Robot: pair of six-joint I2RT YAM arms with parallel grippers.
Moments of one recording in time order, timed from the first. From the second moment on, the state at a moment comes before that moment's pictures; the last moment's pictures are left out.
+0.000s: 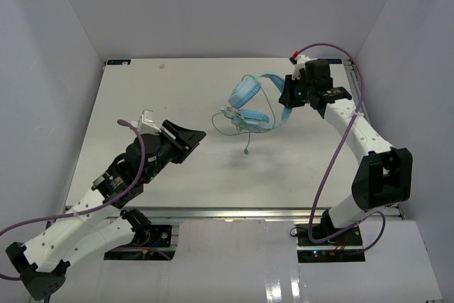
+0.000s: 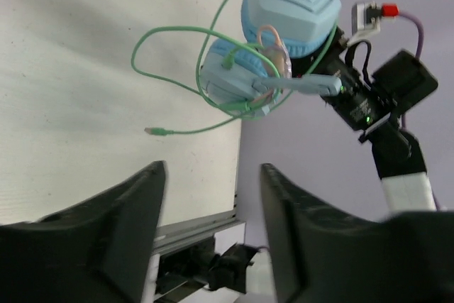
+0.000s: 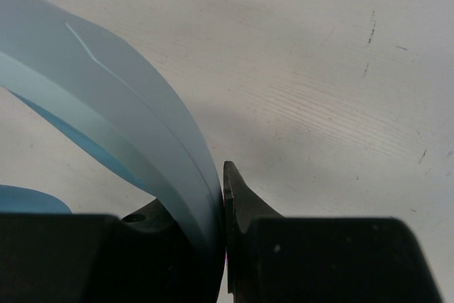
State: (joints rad) left arm -0.79 0.70 0.79 -0.39 -0.25 -1.26; right arm 0.26 1.54 1.30 -0.43 -0.25 0.10
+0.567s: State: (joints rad) left arm -0.73 1.04 0.82 -0.20 -0.35 -1.70; right arm 0.26 1.53 1.24 -0.42 -0.26 0.10
